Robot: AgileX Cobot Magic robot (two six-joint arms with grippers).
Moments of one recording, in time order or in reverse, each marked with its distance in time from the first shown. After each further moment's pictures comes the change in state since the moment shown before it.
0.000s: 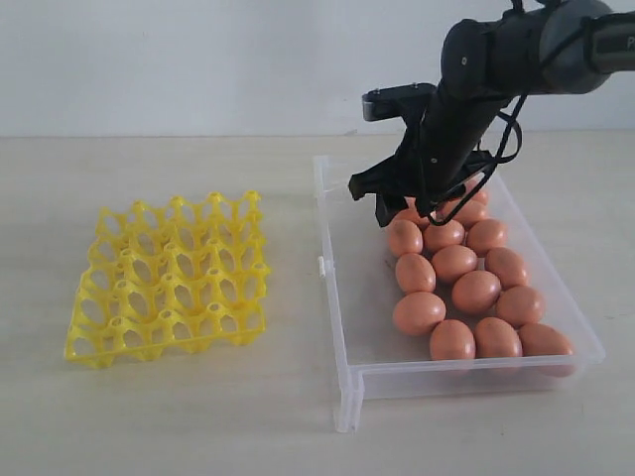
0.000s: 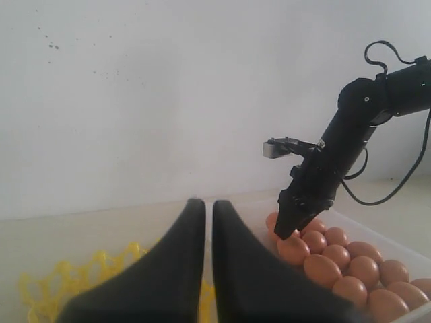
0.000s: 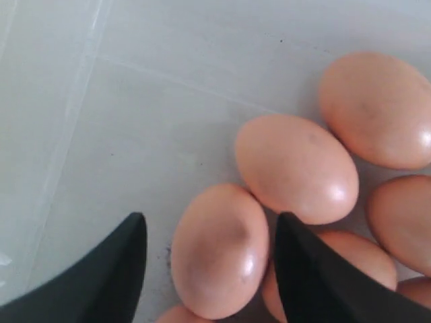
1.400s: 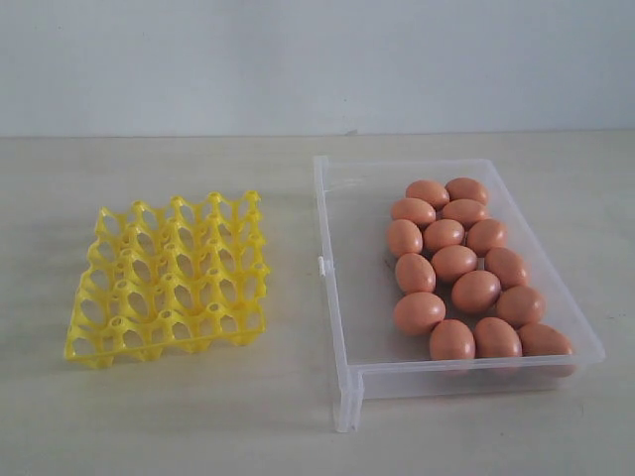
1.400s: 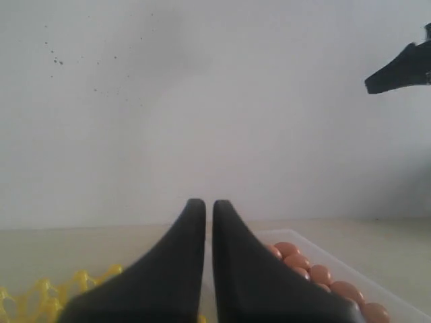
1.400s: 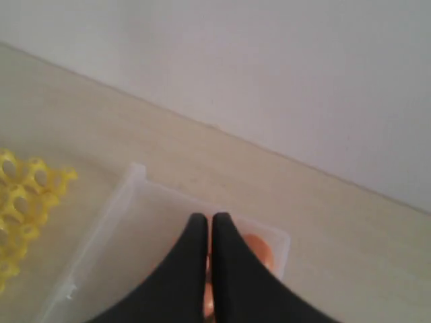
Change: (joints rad) left arm 0.000 0.000 0.000 -0.126 0.004 0.009; right arm -0.027 -0.720 0.134 -0.120 -0.045 -0.048
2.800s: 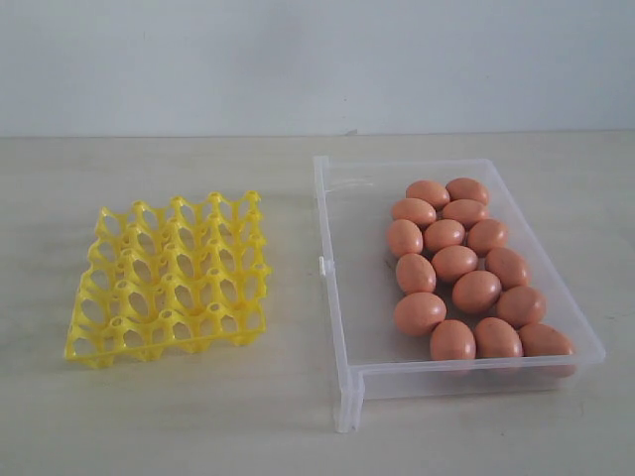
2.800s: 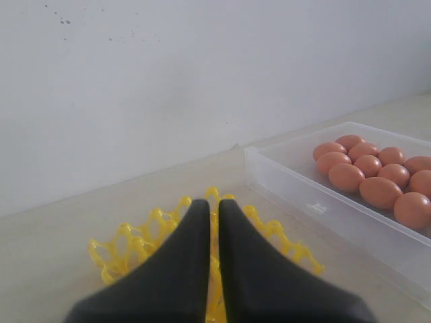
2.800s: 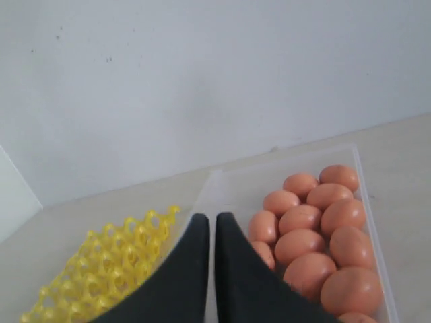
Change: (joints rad) left arm 0.000 0.000 0.000 0.383 0.034 -0.044; right arm -0.008 -1.376 1.449 0.760 -0.658 -0.202
